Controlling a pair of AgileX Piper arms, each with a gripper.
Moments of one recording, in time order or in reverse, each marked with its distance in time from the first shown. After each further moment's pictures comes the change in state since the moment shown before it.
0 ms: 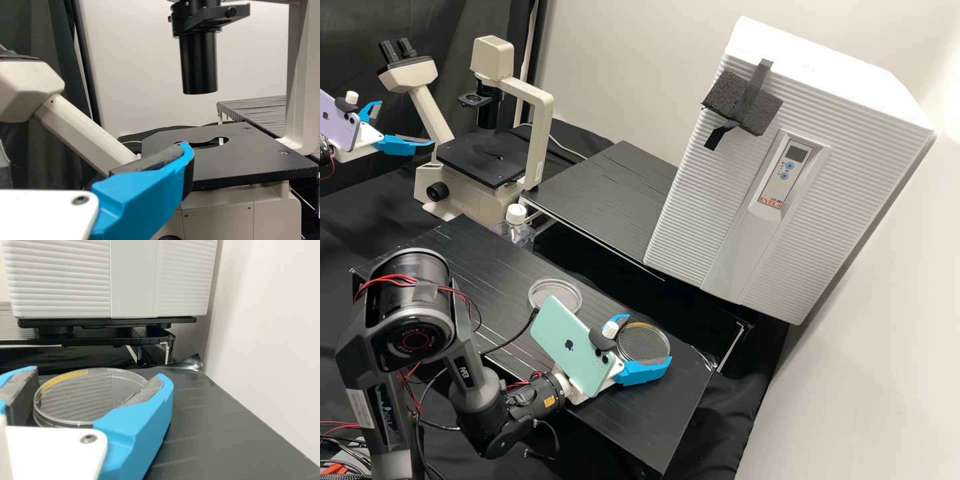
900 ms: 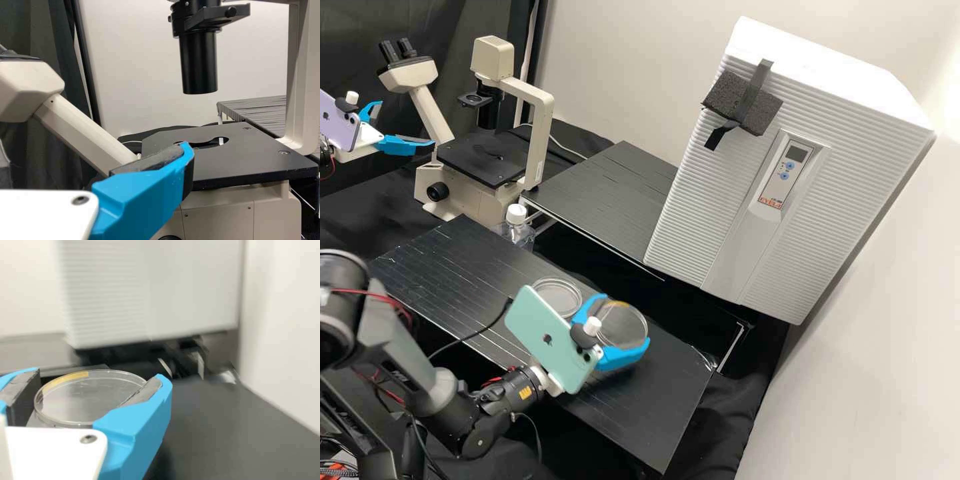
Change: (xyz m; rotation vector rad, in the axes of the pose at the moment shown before) left arm 0.000 0.000 0.000 0.000 0.000 0.000; right arm -0.035 0.008 -0.037 0.107 0.157 -0.026
